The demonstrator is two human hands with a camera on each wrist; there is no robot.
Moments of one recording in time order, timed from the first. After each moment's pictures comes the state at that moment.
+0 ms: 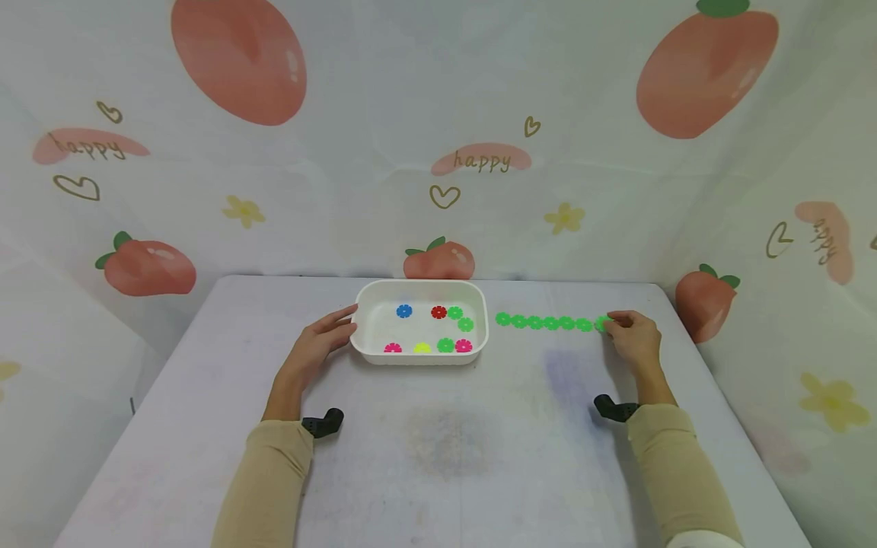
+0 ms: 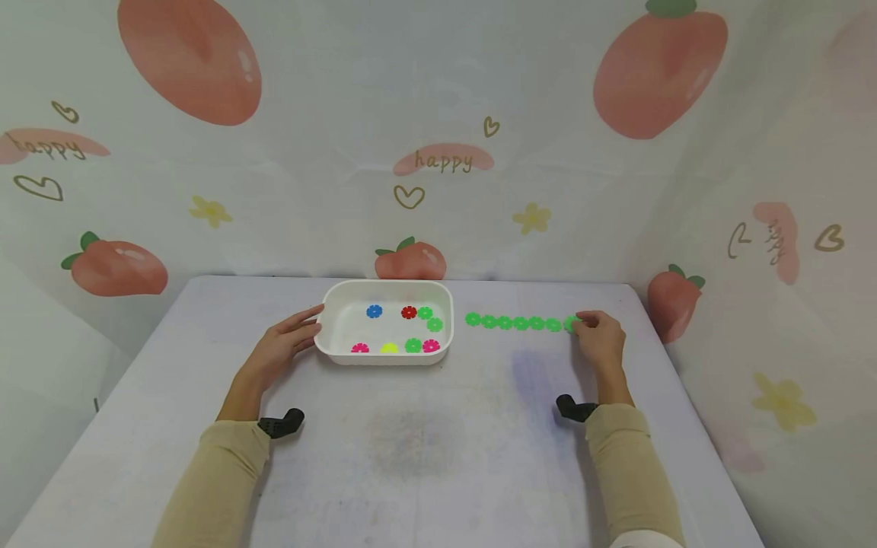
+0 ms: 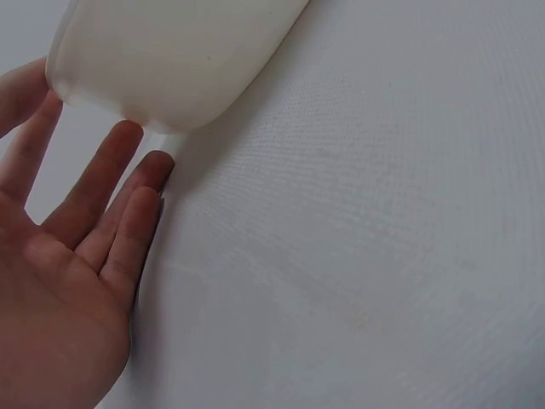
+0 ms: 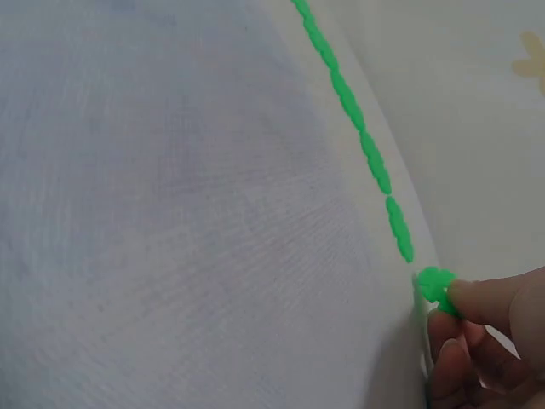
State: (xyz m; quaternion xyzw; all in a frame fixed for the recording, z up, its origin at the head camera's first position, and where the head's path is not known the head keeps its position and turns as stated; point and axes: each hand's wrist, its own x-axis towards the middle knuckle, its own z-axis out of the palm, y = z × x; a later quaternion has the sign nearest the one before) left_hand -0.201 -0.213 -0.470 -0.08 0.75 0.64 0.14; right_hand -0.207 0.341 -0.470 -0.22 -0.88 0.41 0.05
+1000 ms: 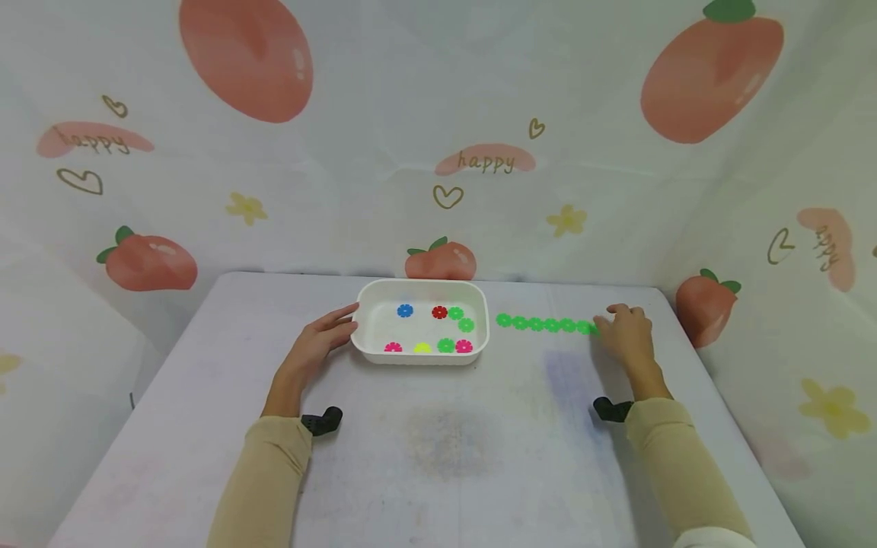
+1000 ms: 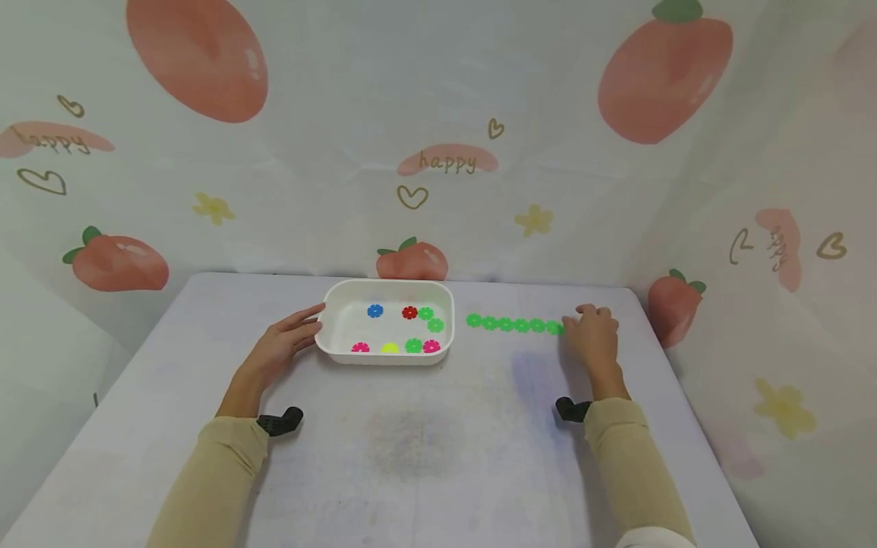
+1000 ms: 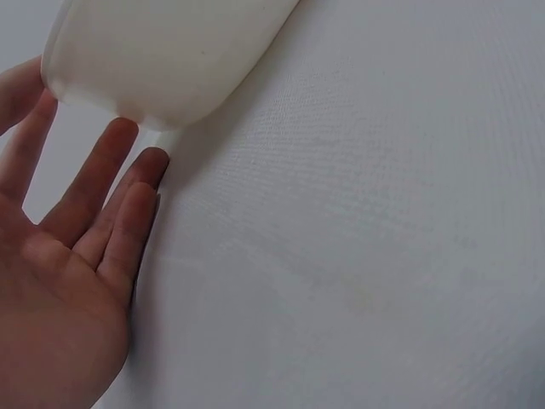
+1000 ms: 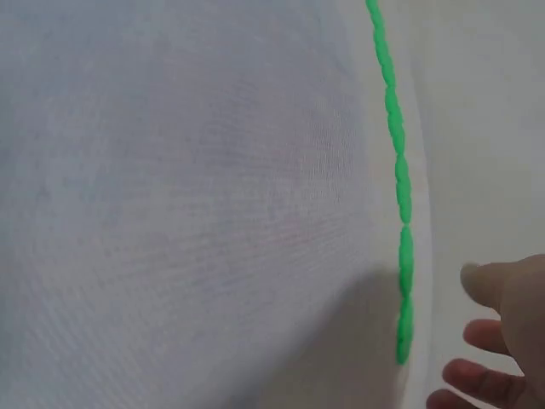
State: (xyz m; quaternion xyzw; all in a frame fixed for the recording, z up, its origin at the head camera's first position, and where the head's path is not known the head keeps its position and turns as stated) left_hand -0.202 -0.214 -0.470 -0.08 0.75 0.65 0.14; right_hand -0.215 0.334 -0.460 -0.10 -0.97 0.23 0.02
